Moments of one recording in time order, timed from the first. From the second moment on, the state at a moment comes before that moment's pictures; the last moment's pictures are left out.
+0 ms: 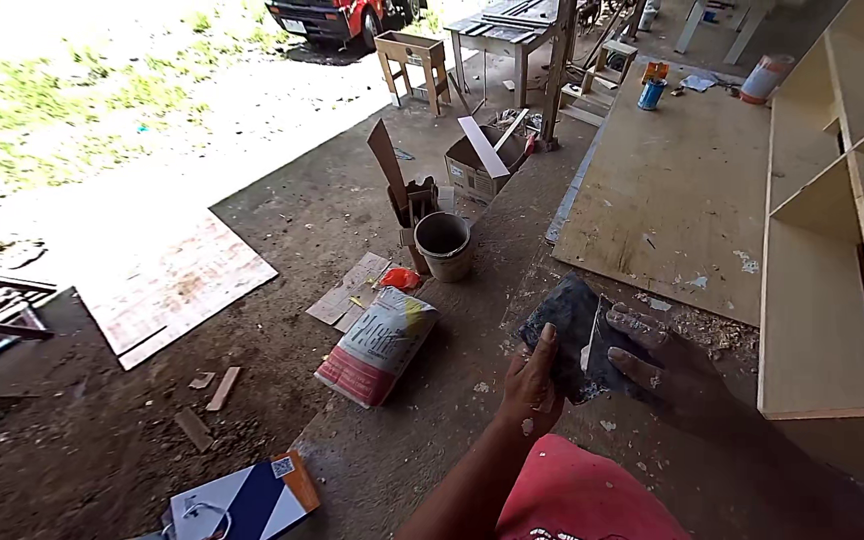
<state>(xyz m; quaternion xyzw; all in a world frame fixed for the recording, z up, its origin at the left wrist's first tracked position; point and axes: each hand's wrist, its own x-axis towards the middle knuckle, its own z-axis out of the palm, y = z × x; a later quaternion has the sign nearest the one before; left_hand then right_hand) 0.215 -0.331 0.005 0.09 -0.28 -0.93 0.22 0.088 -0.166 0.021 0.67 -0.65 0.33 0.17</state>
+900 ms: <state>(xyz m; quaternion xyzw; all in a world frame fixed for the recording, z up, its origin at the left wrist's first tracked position) 0.195 -0.344 0.000 -0.05 -0.28 -0.96 -0.02 0.019 -0.142 0.069 0.38 -0.48 0.62 -0.49</state>
